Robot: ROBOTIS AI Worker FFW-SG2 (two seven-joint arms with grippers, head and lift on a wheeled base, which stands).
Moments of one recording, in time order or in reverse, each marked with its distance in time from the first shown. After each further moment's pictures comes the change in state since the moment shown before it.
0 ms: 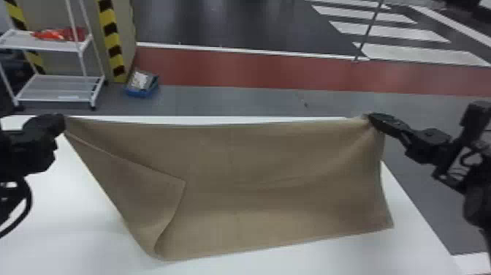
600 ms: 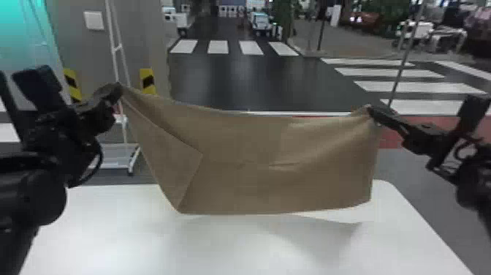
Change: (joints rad) left arm -0.553 -0.016 -0.083 0.671 0.153 -0.573 -0.217; right arm -0.558 0.103 0.078 0.539 0.037 -0.199 0.018
